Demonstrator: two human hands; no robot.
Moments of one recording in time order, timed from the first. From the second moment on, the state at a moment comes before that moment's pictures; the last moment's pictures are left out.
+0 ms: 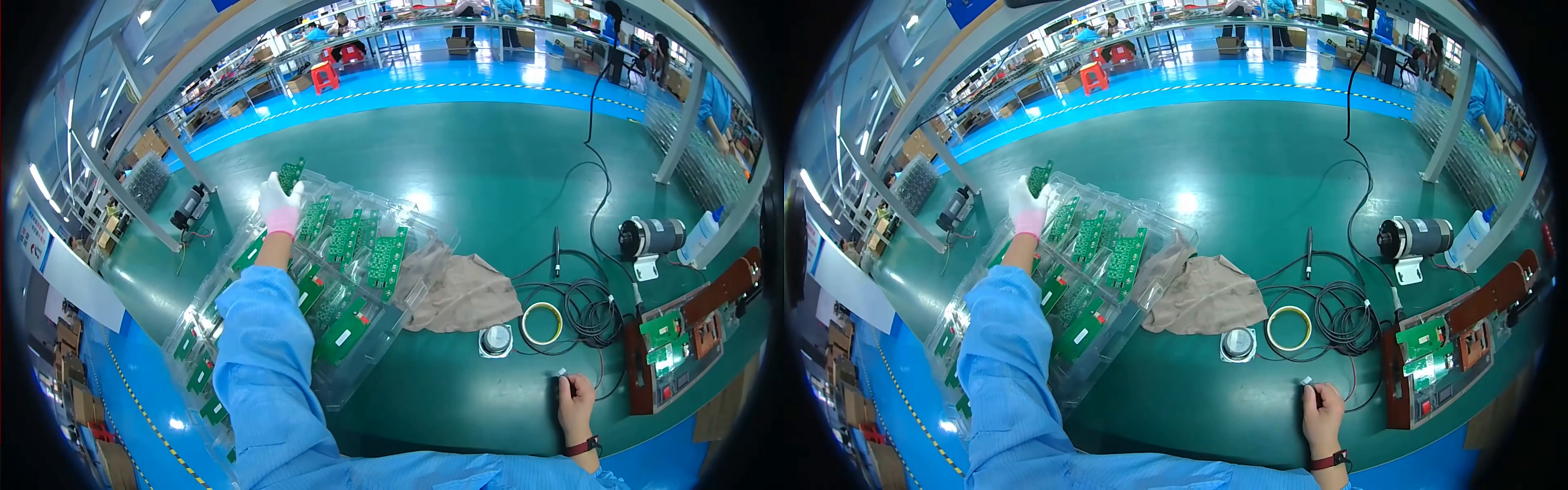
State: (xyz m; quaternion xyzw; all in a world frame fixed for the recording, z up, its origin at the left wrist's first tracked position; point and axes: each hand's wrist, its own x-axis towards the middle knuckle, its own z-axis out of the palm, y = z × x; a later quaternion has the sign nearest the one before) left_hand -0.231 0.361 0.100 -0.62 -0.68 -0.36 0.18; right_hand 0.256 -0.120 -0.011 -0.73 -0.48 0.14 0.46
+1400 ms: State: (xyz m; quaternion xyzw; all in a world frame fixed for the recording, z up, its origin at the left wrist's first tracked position) left_hand -0.204 0.327 0.087 -0.66 -0.72 -0.20 0.04; right_hand 0.263 -0.119 -0.021 -0.72 -0.48 0.14 0.49
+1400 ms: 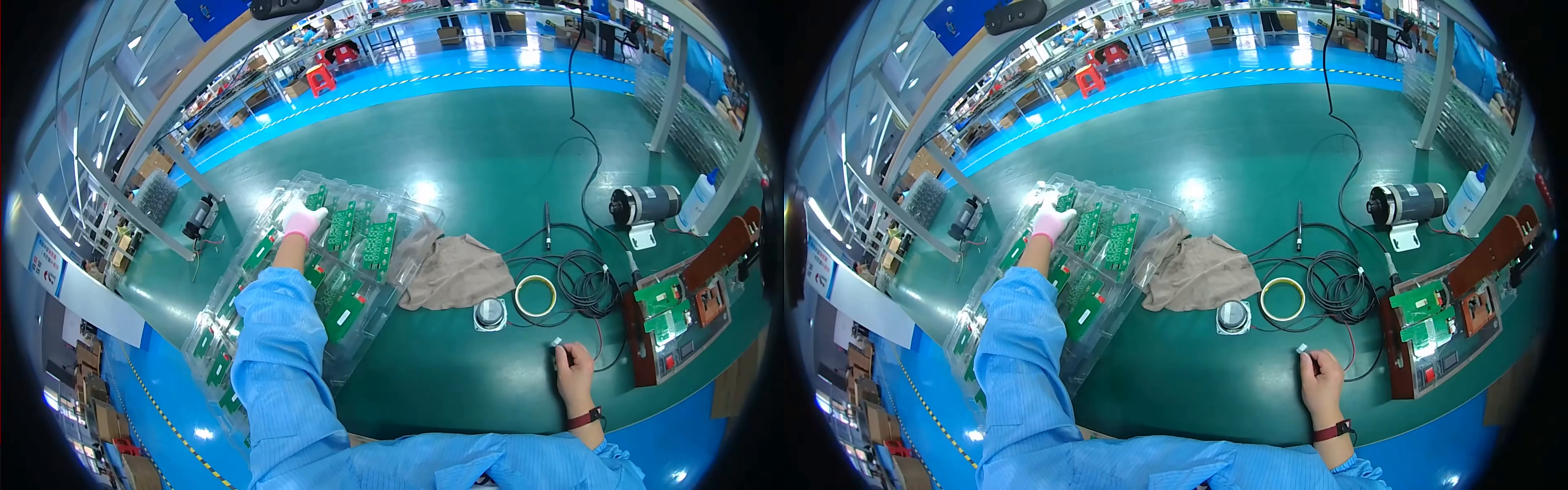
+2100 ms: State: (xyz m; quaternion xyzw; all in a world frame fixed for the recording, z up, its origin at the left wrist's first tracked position) left_hand -0.119 0.256 0.106 -0.71 -0.69 -0.16 -0.03; right_hand 0.264 -0.122 -0.018 -0.70 -0.48 0.15 0.50
